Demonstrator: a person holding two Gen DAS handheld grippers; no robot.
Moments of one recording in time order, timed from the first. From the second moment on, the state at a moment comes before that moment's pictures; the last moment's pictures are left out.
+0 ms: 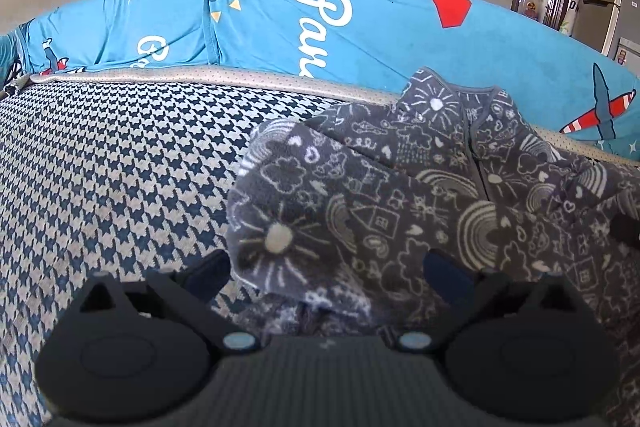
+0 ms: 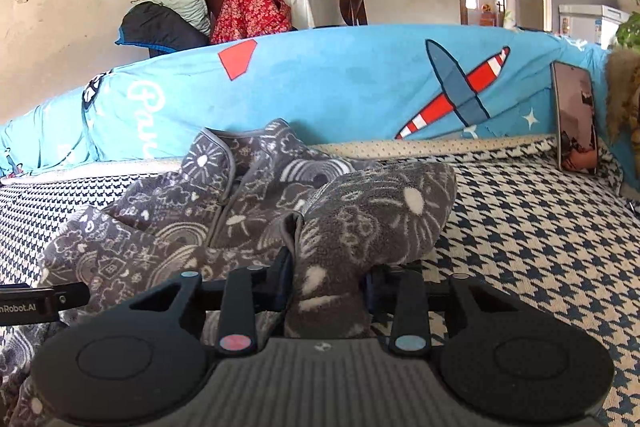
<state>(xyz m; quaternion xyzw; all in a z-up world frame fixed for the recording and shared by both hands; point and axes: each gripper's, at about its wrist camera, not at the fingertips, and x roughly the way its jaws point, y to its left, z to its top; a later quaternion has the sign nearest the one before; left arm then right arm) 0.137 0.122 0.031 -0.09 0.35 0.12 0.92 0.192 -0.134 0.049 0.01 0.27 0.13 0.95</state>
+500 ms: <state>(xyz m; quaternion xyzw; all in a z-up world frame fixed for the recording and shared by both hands) 0.103 0.199 0.049 -0.16 0.33 0.18 0.91 0.163 -0.009 0.075 -0.10 0.19 0.19 0.96</state>
